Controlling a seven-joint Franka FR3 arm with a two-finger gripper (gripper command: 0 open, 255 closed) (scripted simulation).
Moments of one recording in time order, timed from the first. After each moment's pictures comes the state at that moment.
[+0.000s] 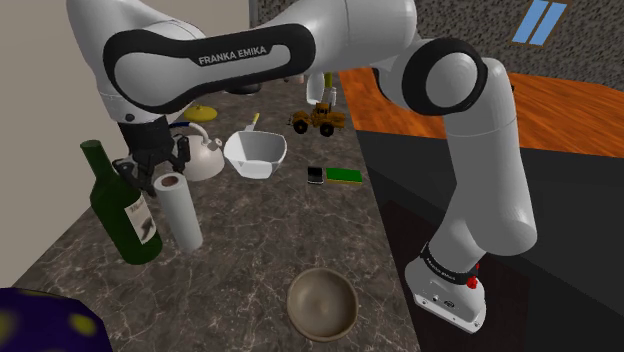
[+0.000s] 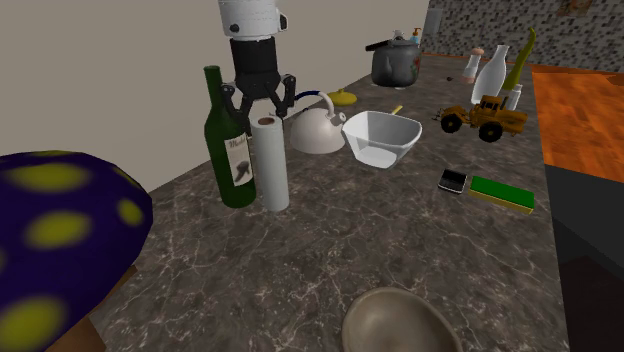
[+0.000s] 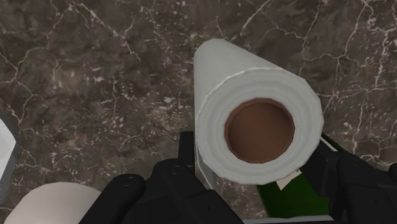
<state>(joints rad) 0.37 0.58 0.41 -1.27 -0.22 1.78 0.60</state>
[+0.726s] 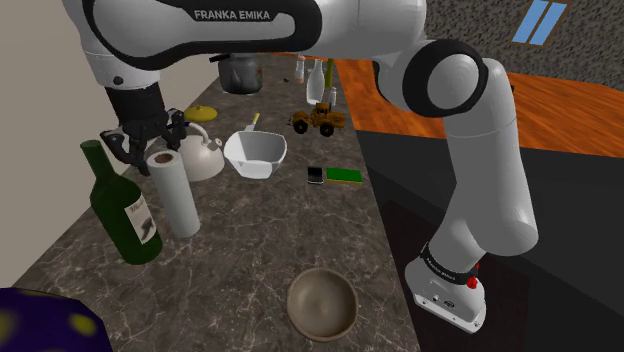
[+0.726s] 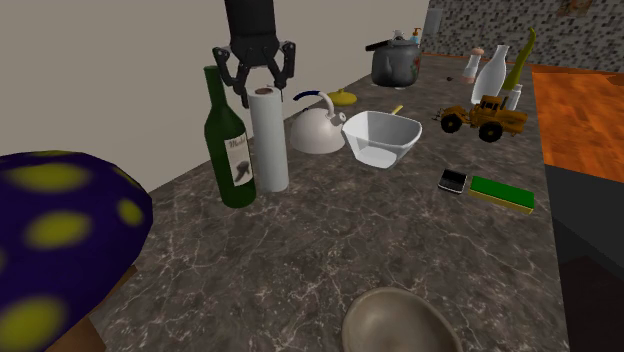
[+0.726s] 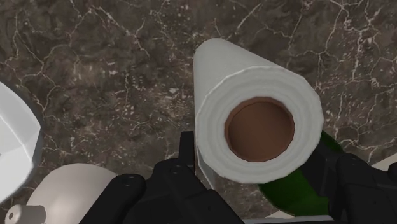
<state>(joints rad) 0.38 0.59 0.42 -1.11 -0.22 1.63 0.59</state>
